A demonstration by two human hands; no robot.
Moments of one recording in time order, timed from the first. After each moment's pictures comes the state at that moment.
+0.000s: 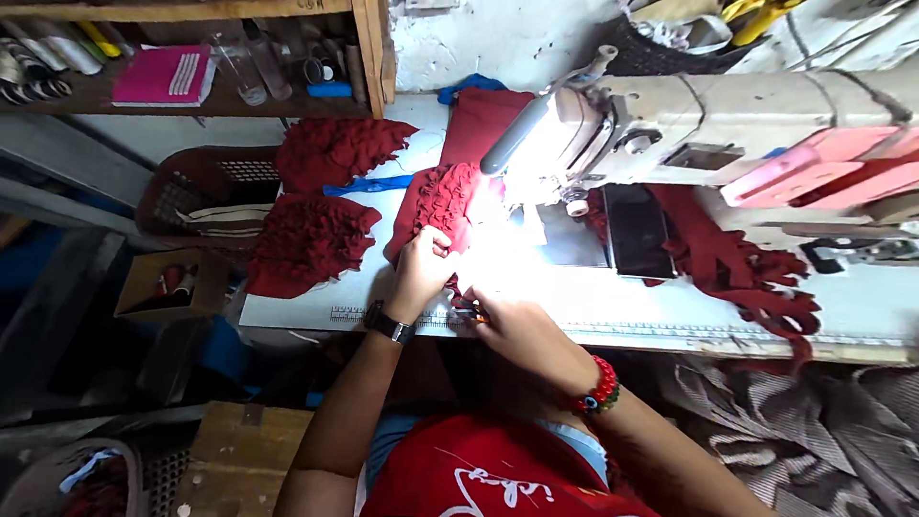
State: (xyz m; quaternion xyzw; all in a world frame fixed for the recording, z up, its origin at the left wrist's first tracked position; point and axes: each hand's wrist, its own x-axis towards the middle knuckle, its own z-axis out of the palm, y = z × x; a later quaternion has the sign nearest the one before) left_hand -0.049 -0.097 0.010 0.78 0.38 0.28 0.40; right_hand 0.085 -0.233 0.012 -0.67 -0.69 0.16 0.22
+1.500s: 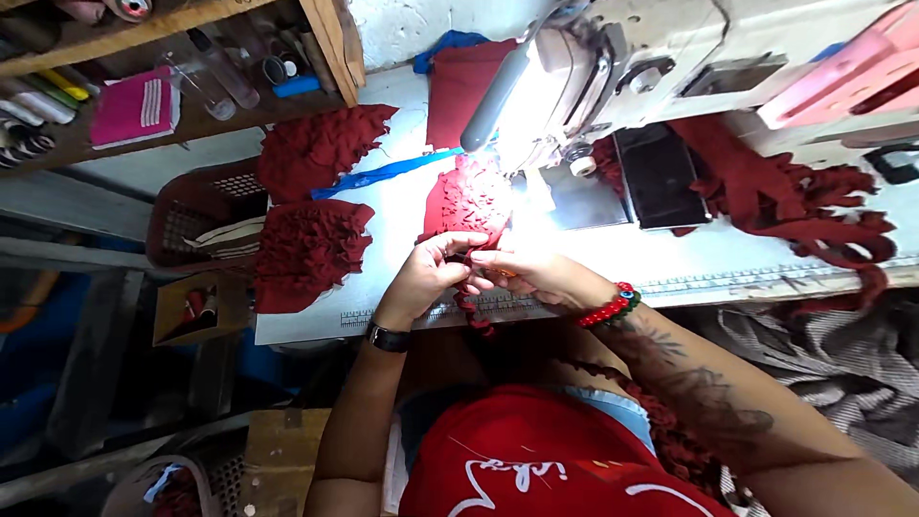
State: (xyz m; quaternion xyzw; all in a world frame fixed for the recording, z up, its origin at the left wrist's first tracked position) left_hand -0.061 -0.099 0.019 0.56 0.19 0.18 0.78; right_hand 0.121 -0.190 0.003 -0.44 -0.41 0.64 0.47
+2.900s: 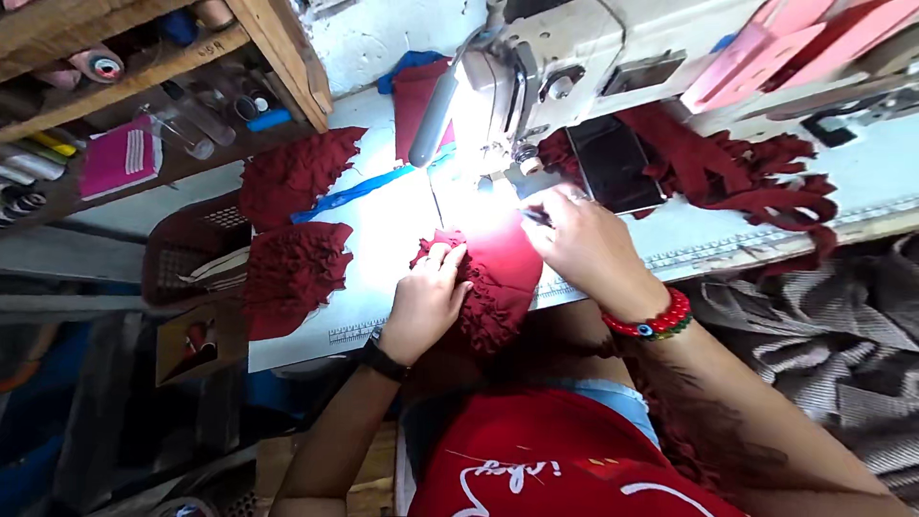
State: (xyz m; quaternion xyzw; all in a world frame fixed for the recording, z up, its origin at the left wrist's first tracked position) left_hand -0.047 -0.120 0.000 0.96 0.19 0.15 0.15; right_hand 0.158 -0.244 0.023 -0.79 -0.54 -0.03 0.28
